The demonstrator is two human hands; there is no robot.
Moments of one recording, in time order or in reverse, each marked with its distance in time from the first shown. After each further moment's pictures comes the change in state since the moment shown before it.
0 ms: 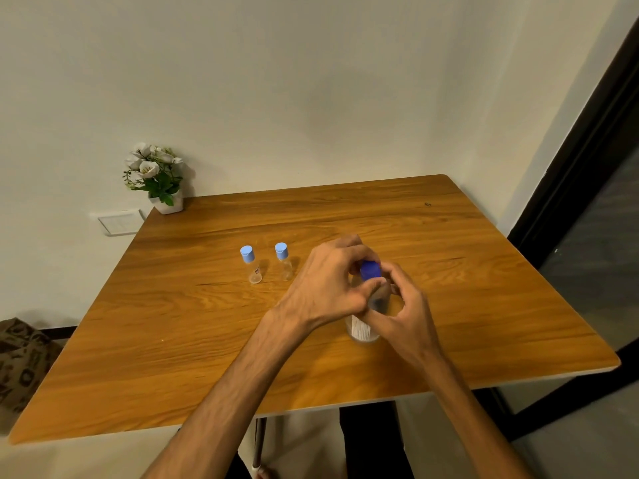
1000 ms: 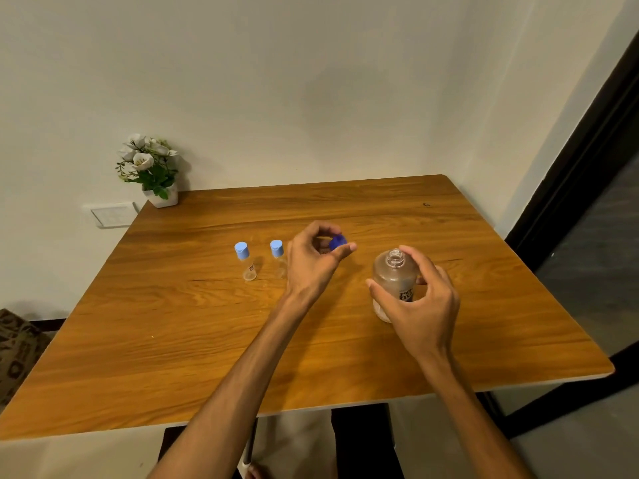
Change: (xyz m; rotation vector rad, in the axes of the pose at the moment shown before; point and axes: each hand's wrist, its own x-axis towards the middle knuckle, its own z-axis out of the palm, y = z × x) left_hand 0.016 -0.054 0.044 -0.461 0.384 -0.572; right_hand 0.008 0.003 -0.014 -0.365 0.448 -0.039
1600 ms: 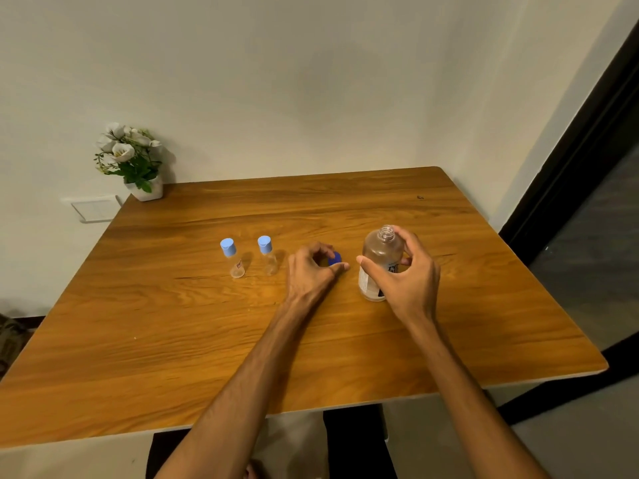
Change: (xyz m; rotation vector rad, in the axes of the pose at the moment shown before) left_hand 0.006 -0.063 0.030 0.233 -0.101 -0.096; right_hand 0.039 0.029 0.027 -0.005 -0.109 0.130
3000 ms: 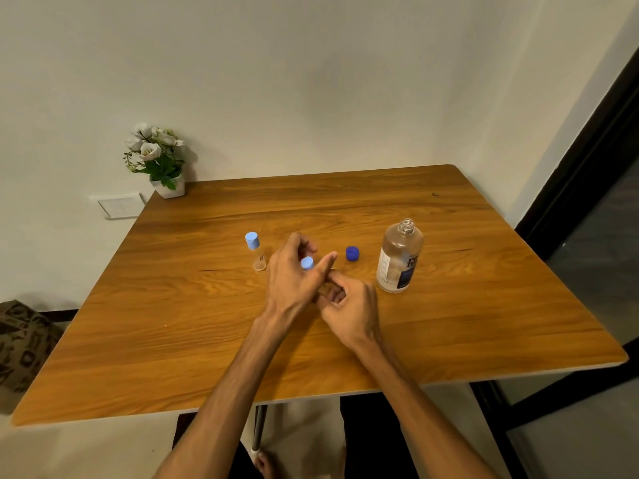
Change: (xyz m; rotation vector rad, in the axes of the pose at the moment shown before) left_hand -0.049 0.017 -0.082 0.053 0.180 0.193; right_hand -0.077 -0.038 0.081 0.078 -0.300 -0.128
